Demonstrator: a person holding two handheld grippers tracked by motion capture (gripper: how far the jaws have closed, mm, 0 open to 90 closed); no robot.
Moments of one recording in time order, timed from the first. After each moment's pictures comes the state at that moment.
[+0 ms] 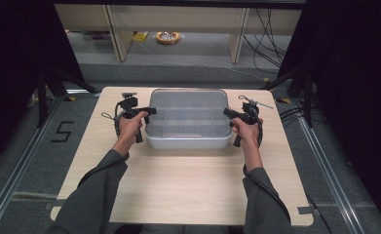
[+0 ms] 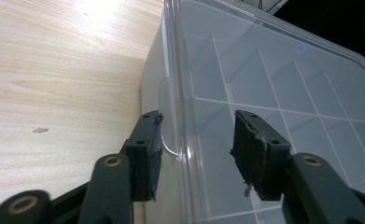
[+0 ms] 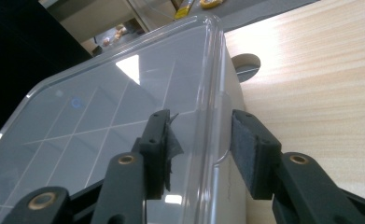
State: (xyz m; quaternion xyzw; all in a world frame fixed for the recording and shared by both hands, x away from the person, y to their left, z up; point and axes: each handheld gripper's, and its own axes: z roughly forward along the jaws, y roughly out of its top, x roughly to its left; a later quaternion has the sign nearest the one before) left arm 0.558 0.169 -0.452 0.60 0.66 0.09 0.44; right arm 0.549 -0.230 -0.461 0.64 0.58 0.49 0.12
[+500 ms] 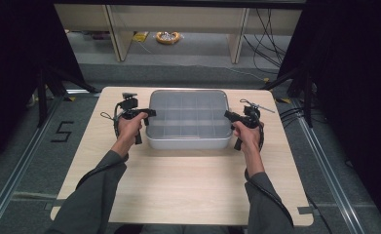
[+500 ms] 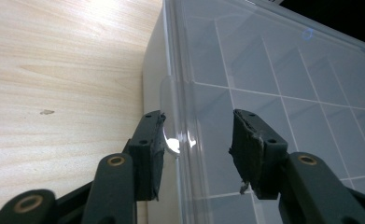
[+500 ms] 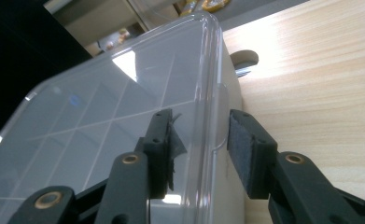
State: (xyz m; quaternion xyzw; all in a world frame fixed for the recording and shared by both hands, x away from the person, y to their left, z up) left arm 0.550 0.169 -0.447 0.62 0.66 0.08 0.41; right arm 0.538 -0.233 -0.466 0.64 0.57 0.50 0.12
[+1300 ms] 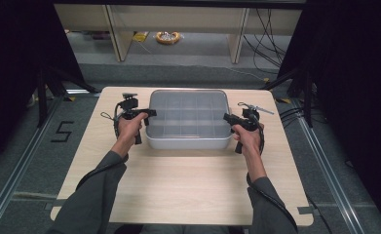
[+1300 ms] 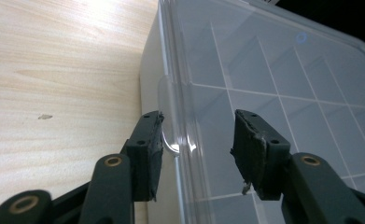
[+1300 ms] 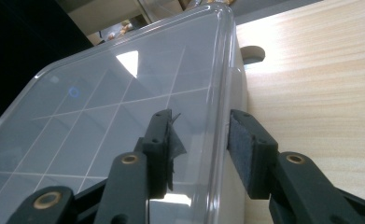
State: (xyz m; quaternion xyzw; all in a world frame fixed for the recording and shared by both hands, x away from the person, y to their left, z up) left arm 0.552 0.169 -0.448 0.62 0.66 0.09 0.42; right arm 0.525 -0.228 -0.462 0.61 0.60 0.49 0.14
